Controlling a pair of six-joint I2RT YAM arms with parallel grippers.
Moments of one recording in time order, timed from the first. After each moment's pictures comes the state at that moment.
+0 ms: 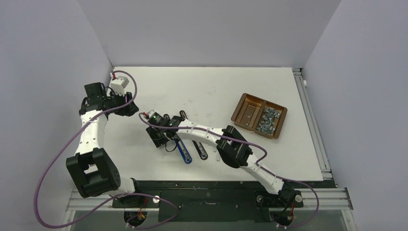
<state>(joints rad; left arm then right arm) 0.31 1.41 1.15 -0.57 0.62 0.33 1.10 2.49 2.17 -0.63 0.02 0.38</state>
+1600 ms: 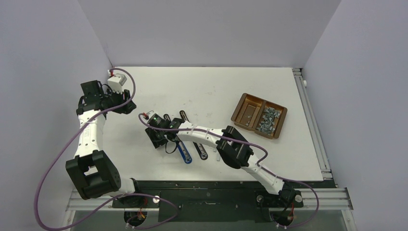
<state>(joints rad) 0.32 1.39 1.18 -0.57 0.62 0.35 1.11 2.47 2.12 -0.55 0.01 0.40</state>
